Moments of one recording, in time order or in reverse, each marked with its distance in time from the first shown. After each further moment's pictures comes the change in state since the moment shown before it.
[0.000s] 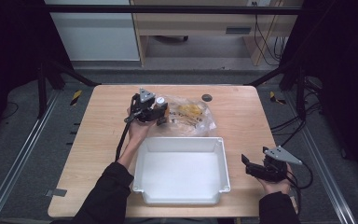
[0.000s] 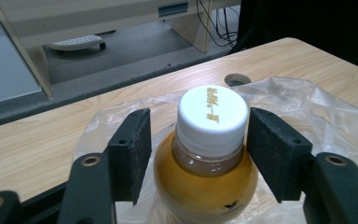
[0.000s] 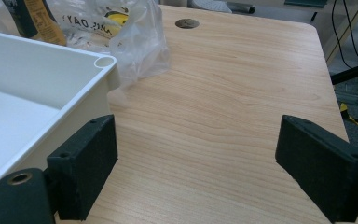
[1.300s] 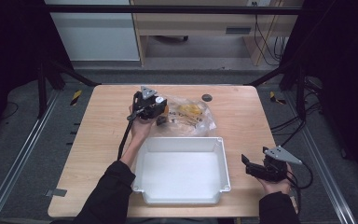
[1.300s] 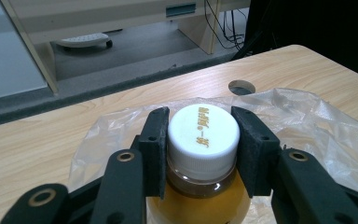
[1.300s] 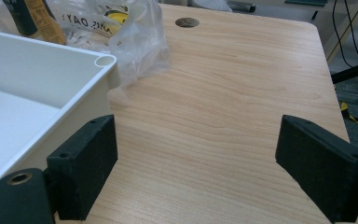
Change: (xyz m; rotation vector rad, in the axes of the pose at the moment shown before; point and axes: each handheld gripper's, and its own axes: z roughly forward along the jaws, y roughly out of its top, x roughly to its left) left arm -0.006 0.010 0.001 -0.003 0.039 -0.023; right arm -0.001 0.000 0.001 0.005 0.001 -0.002
